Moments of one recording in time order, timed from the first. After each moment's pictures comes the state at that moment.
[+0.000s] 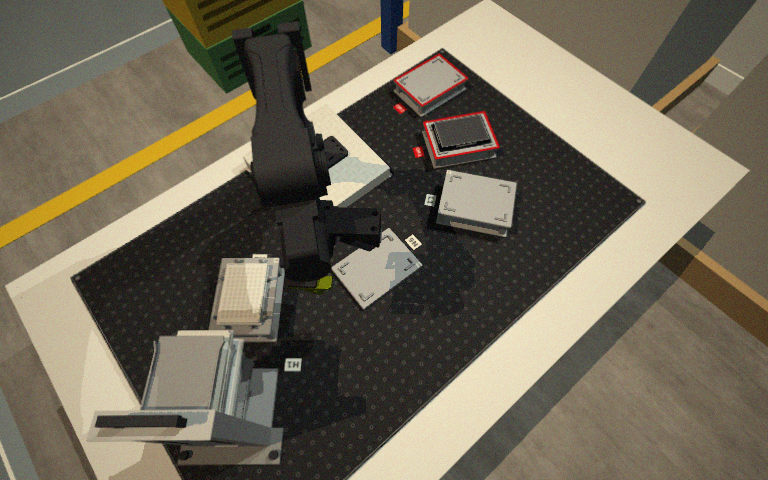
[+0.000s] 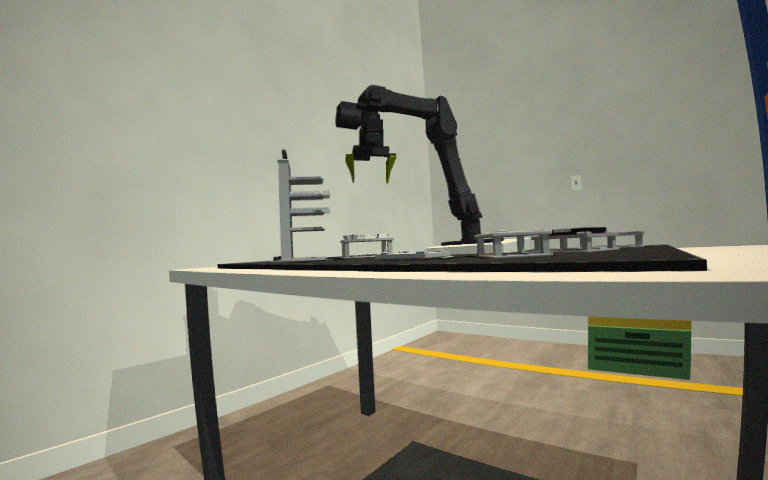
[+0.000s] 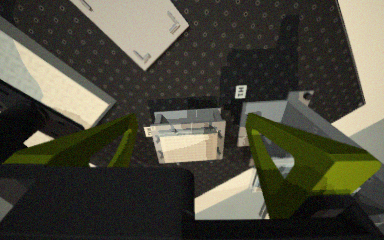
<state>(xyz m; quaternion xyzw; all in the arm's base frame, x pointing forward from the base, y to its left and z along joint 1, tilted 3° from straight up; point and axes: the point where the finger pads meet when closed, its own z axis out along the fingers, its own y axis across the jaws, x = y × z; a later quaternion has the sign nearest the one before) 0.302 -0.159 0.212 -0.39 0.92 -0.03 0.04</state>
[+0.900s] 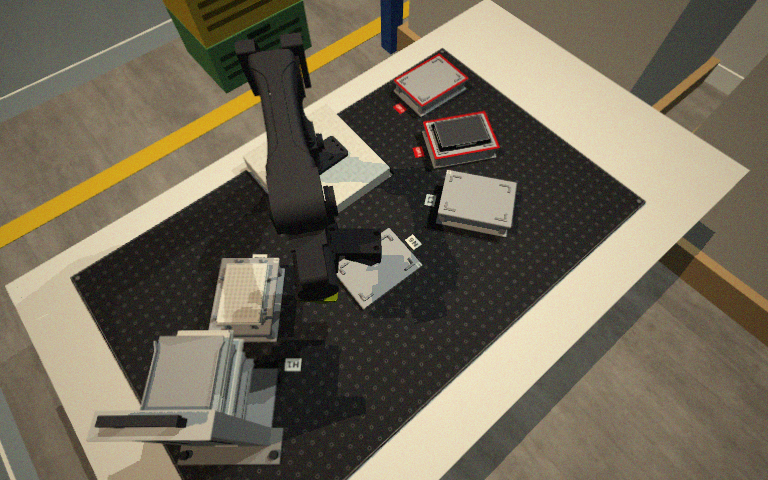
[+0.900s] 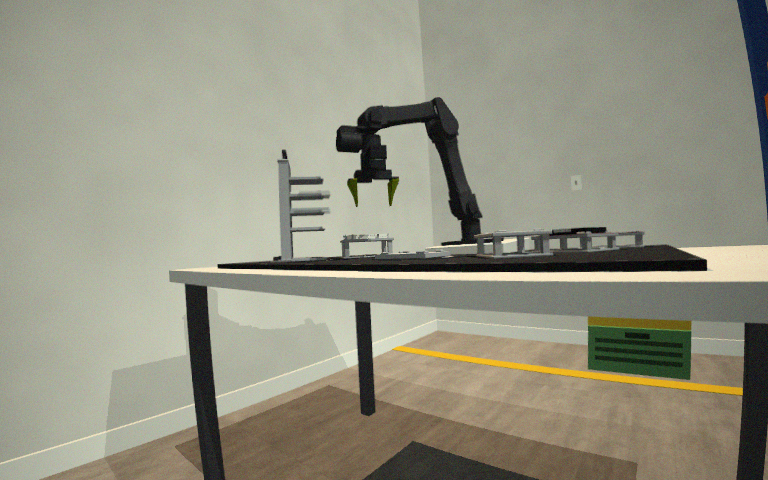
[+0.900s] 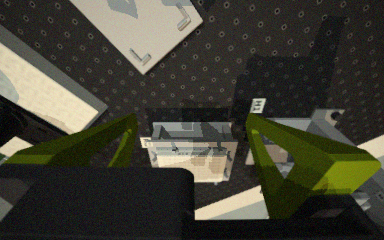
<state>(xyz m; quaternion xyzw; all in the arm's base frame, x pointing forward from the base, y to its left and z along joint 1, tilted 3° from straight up) 0.298 -0.158 0.144 -0.42 0.91 -0.02 0.02</state>
